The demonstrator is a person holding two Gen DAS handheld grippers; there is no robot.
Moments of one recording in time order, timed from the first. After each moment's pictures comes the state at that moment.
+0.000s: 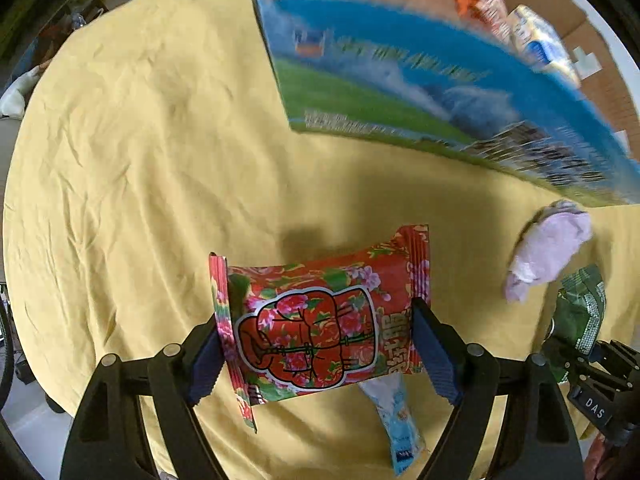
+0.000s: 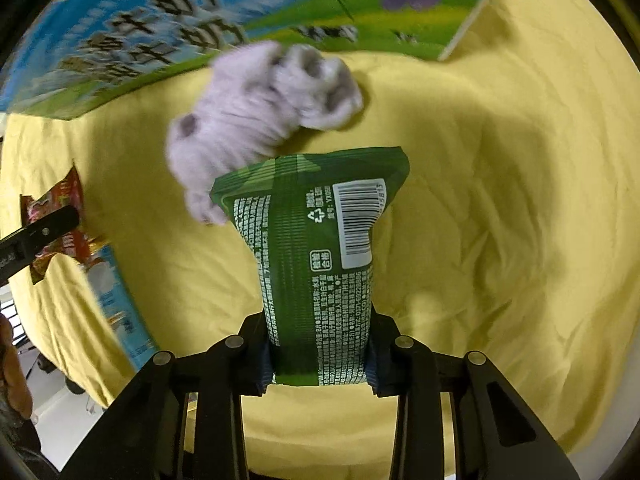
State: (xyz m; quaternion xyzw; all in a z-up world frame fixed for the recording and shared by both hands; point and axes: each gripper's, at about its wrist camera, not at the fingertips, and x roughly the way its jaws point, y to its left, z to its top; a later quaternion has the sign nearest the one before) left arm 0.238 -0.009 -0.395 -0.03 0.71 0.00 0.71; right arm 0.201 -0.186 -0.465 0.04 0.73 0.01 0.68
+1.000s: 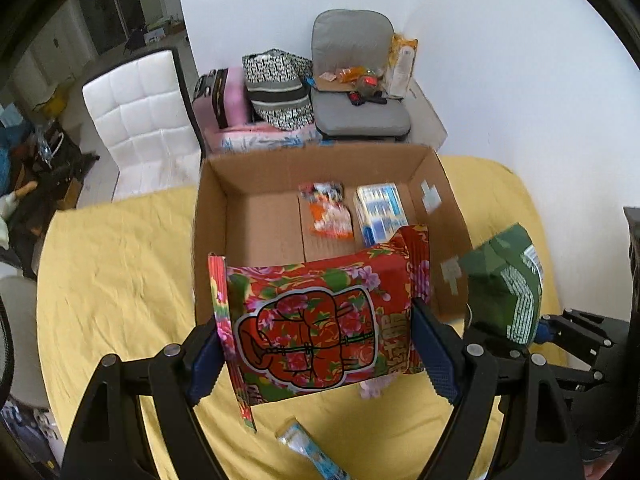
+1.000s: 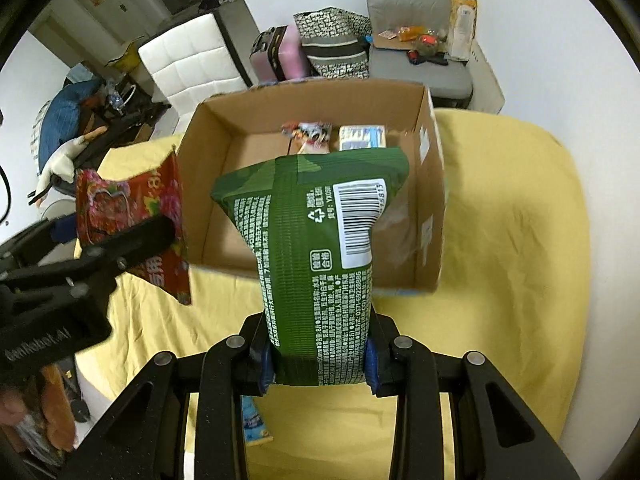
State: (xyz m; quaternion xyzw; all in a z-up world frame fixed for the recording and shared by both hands) left arm 0.335 -0.071 -0.177 0.02 0.56 -0.12 0.82; right arm 0.277 -0.190 -0.234 0.06 0.60 0.05 0.80
